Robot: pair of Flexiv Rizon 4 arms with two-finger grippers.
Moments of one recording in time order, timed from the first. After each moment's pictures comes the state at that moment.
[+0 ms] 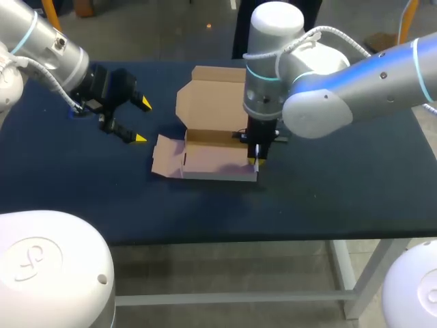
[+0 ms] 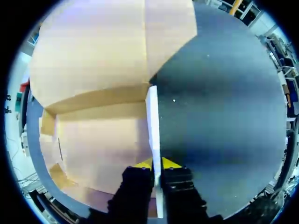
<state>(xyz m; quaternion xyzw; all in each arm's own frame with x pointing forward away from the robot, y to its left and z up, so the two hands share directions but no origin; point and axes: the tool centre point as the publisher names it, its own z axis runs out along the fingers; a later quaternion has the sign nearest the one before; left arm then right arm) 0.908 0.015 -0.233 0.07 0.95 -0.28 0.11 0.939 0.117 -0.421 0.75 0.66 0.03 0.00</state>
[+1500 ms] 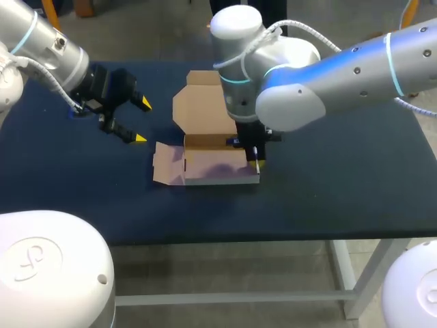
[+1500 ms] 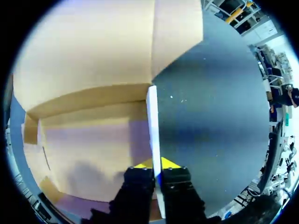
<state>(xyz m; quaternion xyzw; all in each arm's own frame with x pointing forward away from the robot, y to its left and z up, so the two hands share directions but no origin) 0.908 0.015 -0.233 0.07 0.95 -0.28 0.11 0.935 0.113 -0.422 0.74 0.66 -0.06 0.07</state>
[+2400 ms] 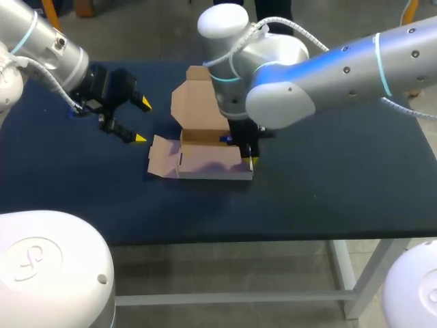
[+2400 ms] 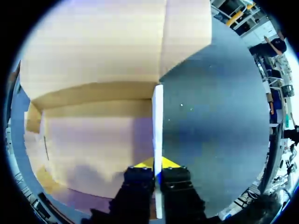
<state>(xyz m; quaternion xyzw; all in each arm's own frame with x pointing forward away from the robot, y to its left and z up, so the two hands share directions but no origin) 0.908 0.015 -0.233 0.07 0.95 -0.28 0.11 0.942 0.127 -0.418 0.73 0.67 -0.05 0.08</state>
